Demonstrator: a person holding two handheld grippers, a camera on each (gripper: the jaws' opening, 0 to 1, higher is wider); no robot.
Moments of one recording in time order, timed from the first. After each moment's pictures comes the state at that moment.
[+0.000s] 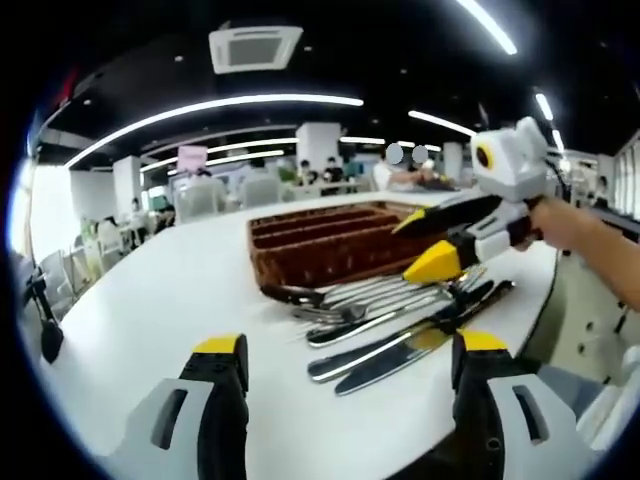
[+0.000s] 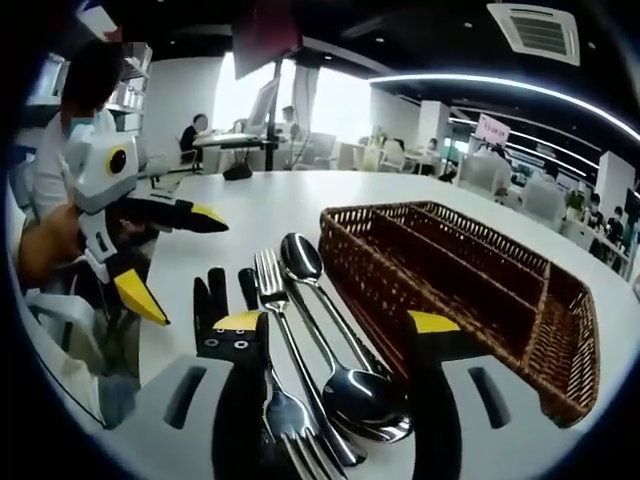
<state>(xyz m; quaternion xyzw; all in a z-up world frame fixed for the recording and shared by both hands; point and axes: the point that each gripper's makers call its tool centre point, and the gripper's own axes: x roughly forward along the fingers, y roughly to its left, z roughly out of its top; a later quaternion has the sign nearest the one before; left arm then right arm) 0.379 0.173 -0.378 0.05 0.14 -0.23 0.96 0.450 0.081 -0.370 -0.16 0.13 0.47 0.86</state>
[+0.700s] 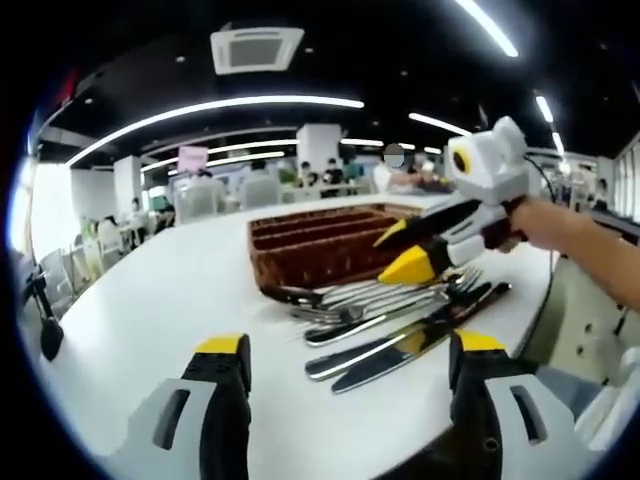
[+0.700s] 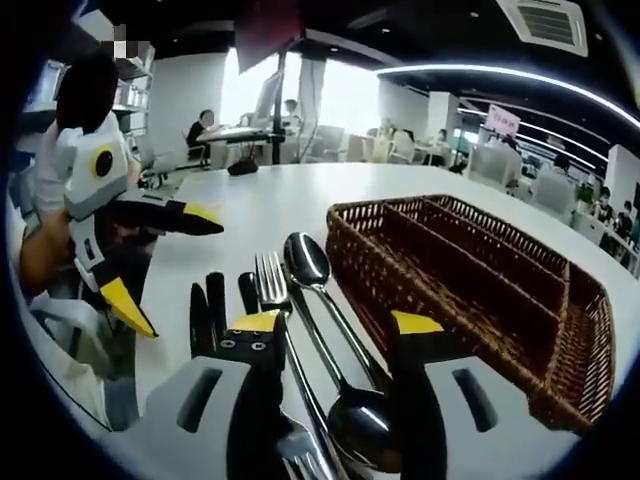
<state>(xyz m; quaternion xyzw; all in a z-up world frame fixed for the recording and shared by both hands) 0.376 0.172 -0.377 0.05 0.13 -0.23 0.96 0.448 0.101 -0.374 -0.16 0.15 0.49 0.84</state>
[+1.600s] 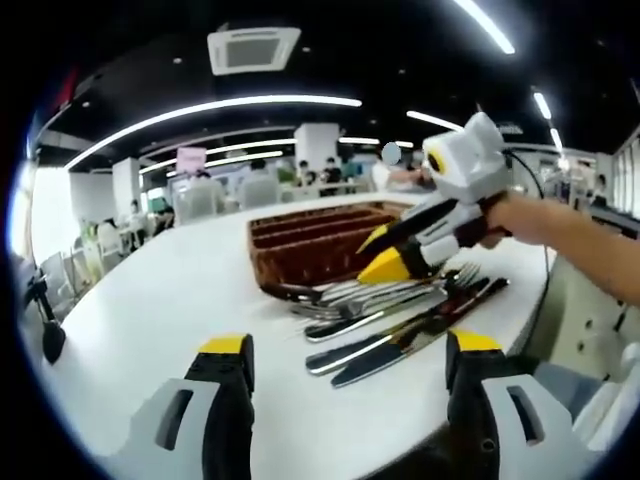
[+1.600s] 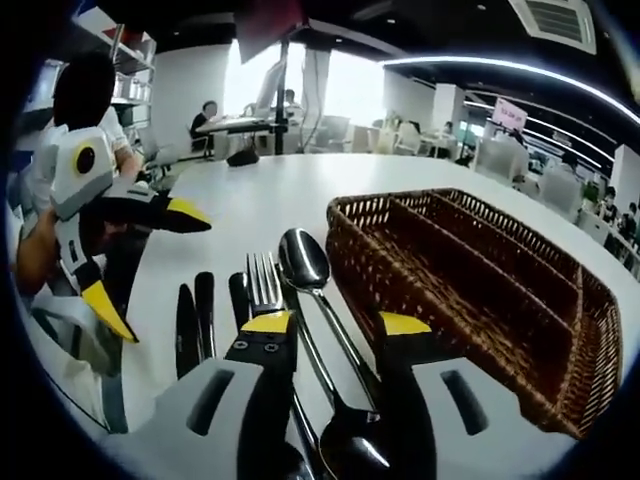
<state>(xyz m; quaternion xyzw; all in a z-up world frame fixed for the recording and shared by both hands) 0.371 0.171 -0.376 0.06 0.13 -0.24 0.96 0.464 0.112 -0.386 -0.17 0.17 0.49 0.83</state>
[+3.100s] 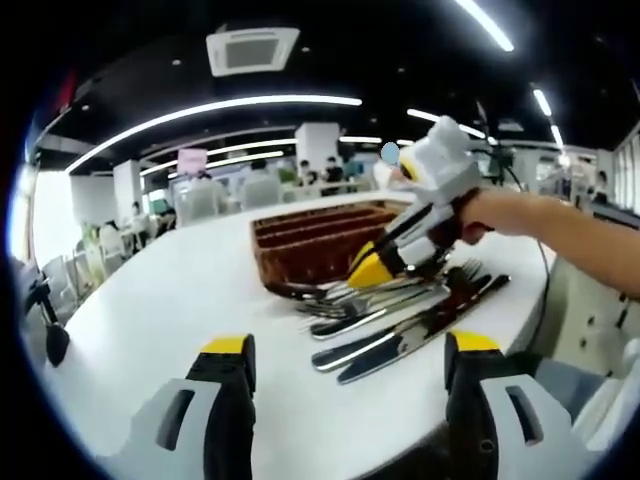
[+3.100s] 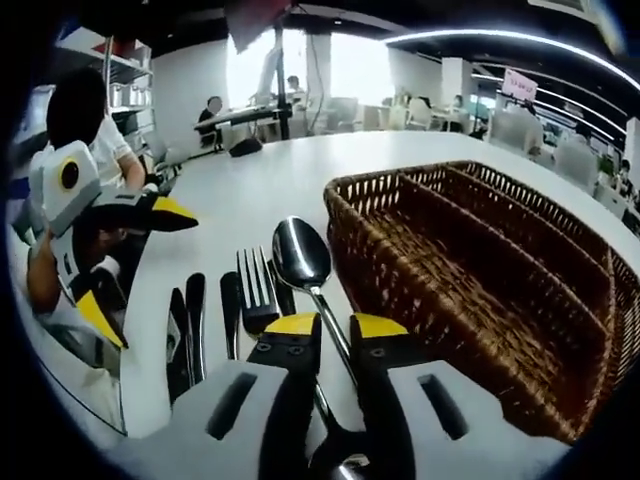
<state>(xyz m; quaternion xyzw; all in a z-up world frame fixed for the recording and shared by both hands) 0.371 0.177 -0.376 0.06 0.13 -0.24 0.96 0.473 0.125 -0.402 -0.16 0.23 0.52 0.81</state>
